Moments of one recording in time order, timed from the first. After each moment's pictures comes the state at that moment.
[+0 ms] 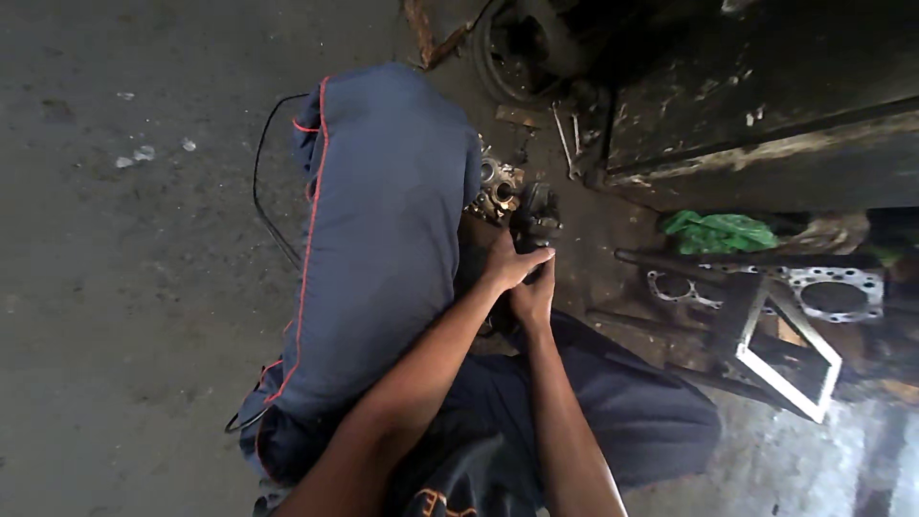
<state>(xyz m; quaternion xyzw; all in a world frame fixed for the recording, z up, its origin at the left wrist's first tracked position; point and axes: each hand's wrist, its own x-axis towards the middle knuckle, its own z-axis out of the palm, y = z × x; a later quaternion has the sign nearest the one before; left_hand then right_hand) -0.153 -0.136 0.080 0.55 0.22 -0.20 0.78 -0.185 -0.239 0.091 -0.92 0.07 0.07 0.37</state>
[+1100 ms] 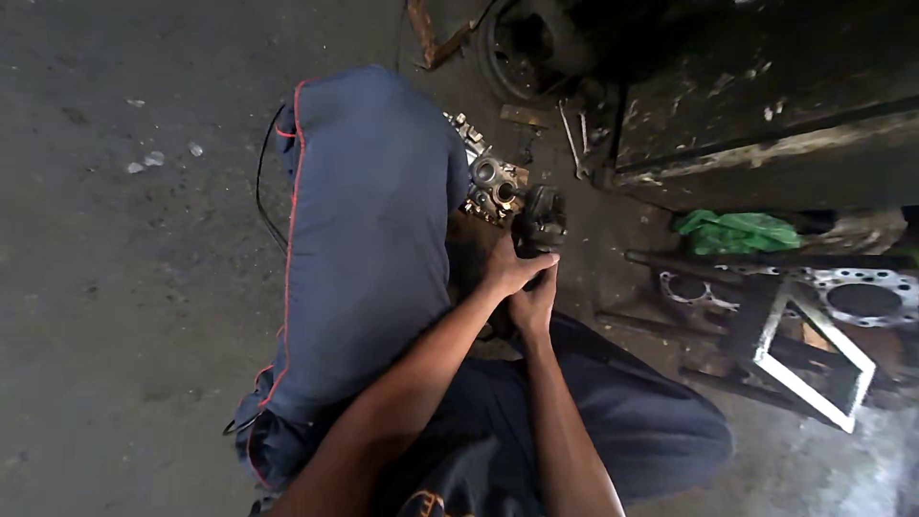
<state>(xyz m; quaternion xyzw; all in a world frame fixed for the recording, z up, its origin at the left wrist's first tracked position) -0.155 -0.136 0.084 0.55 0.21 -0.18 0.79 -0.191 -0.238 0.091 -0.92 0.07 0.06 0.37</state>
